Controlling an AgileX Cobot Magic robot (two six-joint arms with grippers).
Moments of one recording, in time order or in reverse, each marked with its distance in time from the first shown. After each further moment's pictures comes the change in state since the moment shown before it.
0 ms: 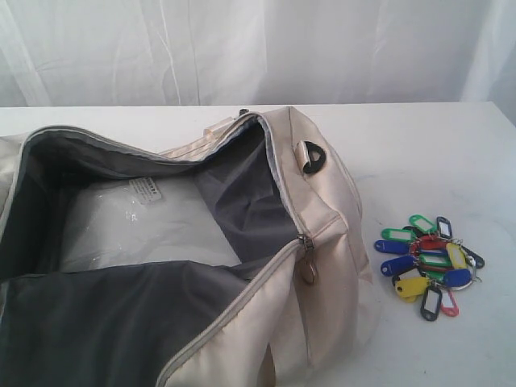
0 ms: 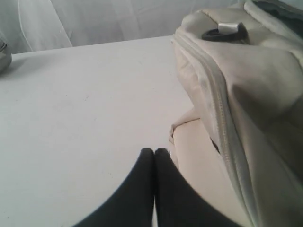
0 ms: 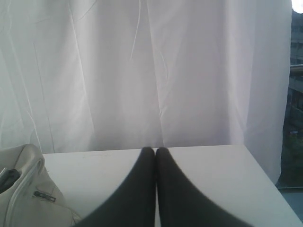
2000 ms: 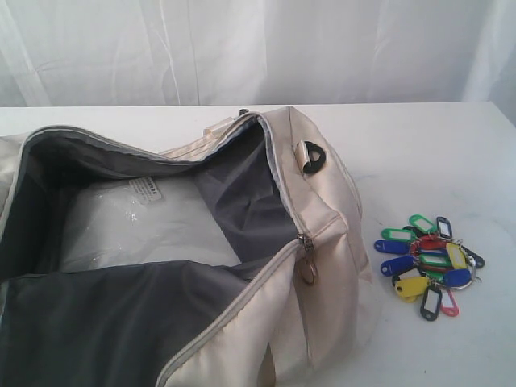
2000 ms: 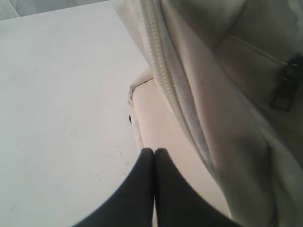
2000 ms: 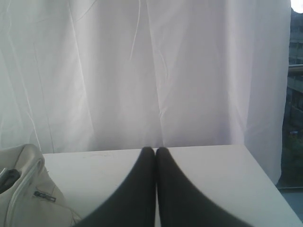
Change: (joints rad) left arm 0.000 0.000 0.118 -0.294 -0.011 0.306; right arm -0.002 0.000 0.000 0.000 0.000 0.000
